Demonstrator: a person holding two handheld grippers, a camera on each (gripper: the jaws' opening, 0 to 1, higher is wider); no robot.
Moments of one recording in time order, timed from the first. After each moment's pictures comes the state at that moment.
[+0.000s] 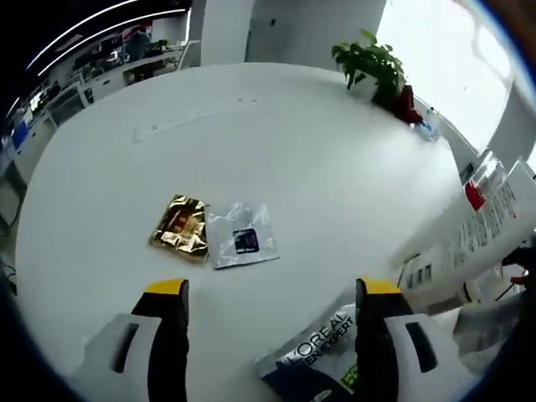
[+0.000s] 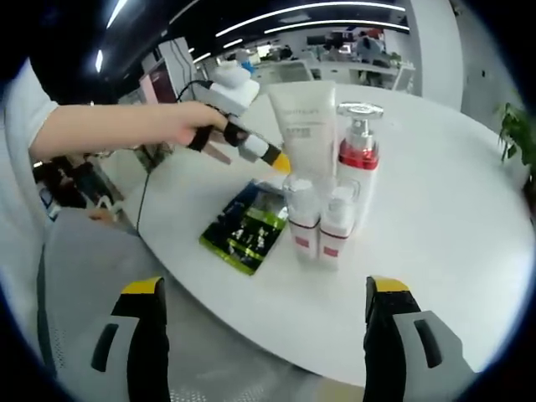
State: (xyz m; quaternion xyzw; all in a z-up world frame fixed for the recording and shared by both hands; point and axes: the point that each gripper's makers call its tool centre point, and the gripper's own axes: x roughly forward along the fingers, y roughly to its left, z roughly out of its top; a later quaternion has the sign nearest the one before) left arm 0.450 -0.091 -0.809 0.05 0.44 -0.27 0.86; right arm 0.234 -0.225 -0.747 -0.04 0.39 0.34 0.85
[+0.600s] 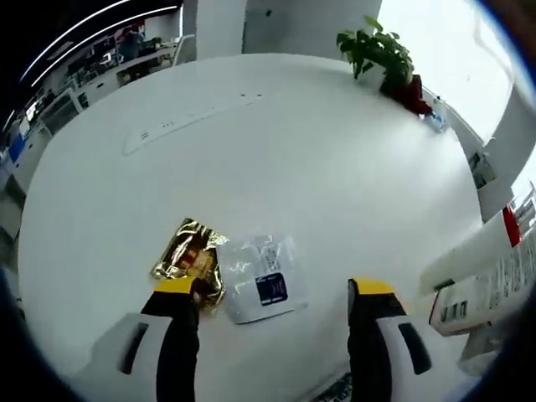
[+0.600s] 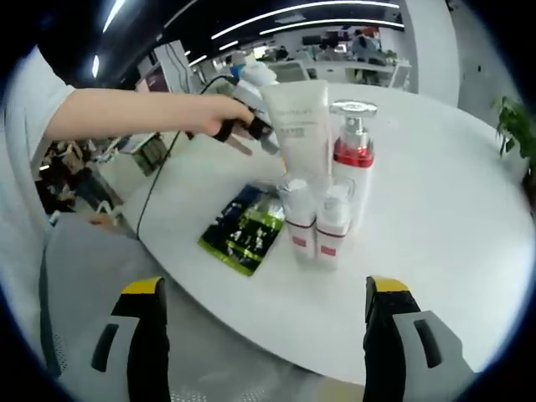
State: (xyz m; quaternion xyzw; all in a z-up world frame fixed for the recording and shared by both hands) left arm 0.487 -0.098 -0.824 0.08 0.45 -0.27 0.85; right arm 0.234 -0.225 -0.747 -0.03 0.39 0.34 0.86
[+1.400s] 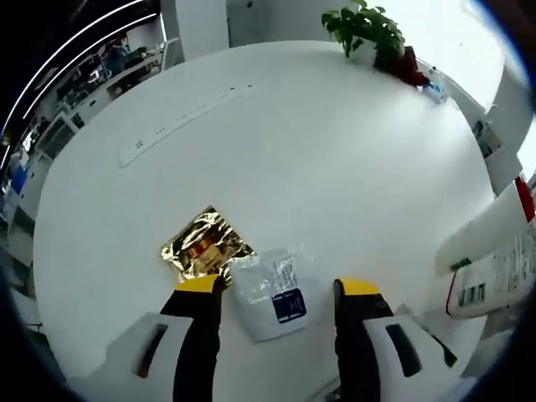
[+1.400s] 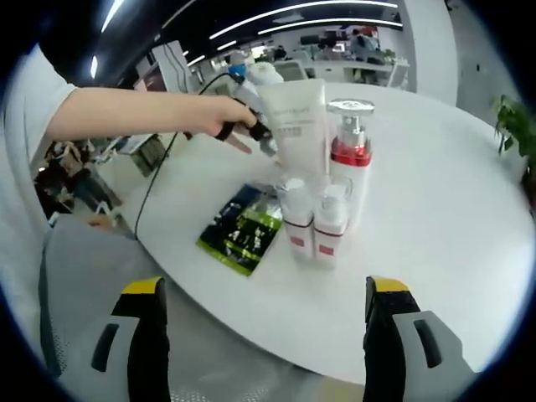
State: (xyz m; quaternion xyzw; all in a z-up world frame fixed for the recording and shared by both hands) left arm 0.489 -0.094 -0.830 0.15 0.46 -0.27 0.83; right arm 0.235 -0.228 -0.747 -0.02 0.39 0.33 0.86
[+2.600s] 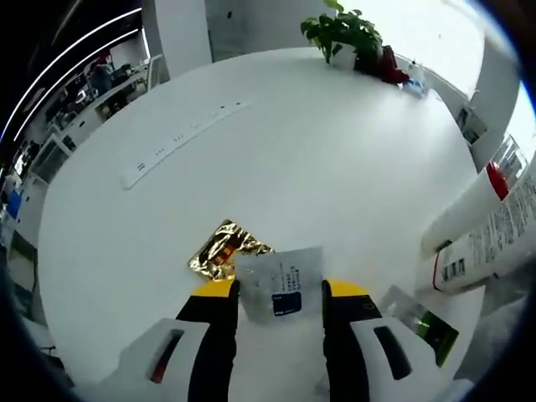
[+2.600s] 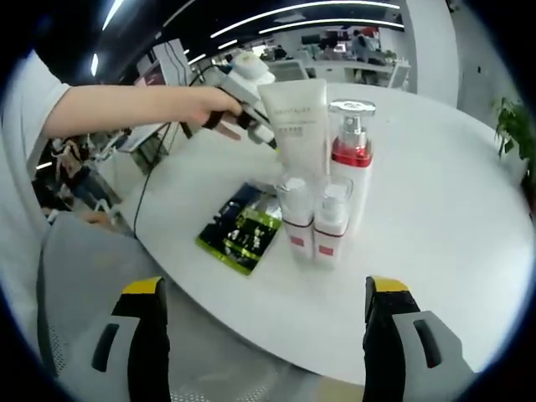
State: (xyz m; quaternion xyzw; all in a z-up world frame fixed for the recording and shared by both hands) left arm 0.485 -0.086 -0.806 0.17 0.43 -0.31 0.83; right arm 0.235 -0.228 -0.747 -0.03 0.39 0.34 0.86
